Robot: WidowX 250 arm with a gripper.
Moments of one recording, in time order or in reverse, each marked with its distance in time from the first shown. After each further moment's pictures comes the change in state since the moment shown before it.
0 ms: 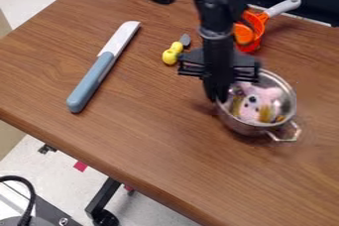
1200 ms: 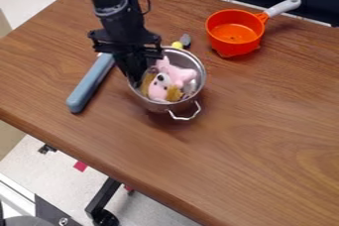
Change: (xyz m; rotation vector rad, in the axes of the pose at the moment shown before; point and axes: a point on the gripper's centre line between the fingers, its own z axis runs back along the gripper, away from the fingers) arm 0.004 0.107 0.022 -0.032 -0.048 -0.090
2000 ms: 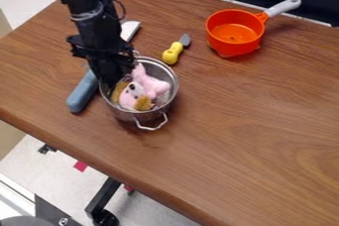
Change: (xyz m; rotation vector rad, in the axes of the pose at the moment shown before) arm -0.015 0.027 0.000 0.005 0.082 -0.089
